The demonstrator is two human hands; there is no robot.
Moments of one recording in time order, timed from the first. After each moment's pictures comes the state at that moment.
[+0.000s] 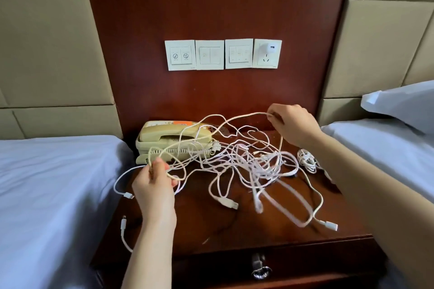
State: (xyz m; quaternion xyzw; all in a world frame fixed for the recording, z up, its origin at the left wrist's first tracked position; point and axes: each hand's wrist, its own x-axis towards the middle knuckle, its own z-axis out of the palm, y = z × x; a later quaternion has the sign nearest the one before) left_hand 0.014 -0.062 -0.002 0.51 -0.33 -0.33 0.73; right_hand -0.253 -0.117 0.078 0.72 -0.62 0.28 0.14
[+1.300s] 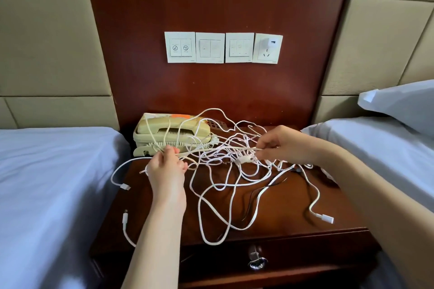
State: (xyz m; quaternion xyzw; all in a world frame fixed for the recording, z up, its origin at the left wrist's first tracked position) left_hand -0.005 -0.068 0.009 0.43 -0.28 -0.45 0.73; right_hand -0.231 -0.069 0.074 0.82 -0.52 0.17 -0.18
